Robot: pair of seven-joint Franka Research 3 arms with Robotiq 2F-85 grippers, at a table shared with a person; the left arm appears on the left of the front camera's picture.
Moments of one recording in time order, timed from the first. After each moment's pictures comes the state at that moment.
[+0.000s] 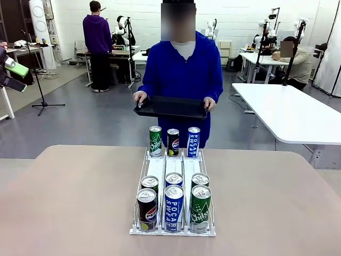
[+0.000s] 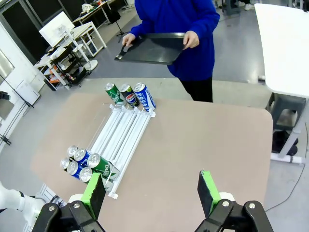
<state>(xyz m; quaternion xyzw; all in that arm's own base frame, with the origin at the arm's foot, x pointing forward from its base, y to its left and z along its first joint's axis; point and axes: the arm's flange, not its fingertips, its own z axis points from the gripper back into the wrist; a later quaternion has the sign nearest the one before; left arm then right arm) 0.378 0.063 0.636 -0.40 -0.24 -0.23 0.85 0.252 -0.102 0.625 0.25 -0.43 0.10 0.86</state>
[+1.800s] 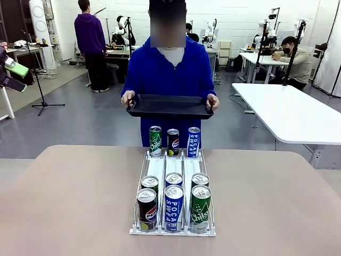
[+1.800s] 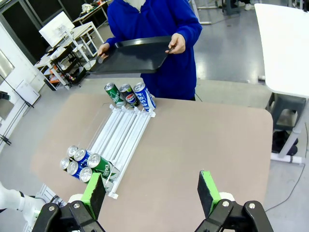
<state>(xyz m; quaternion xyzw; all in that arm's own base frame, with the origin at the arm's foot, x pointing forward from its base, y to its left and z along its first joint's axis) 0.378 0.064 0.636 -0.40 -0.24 -0.23 0.85 0.252 -0.102 0.625 0.25 -0.43 0.10 0.86</state>
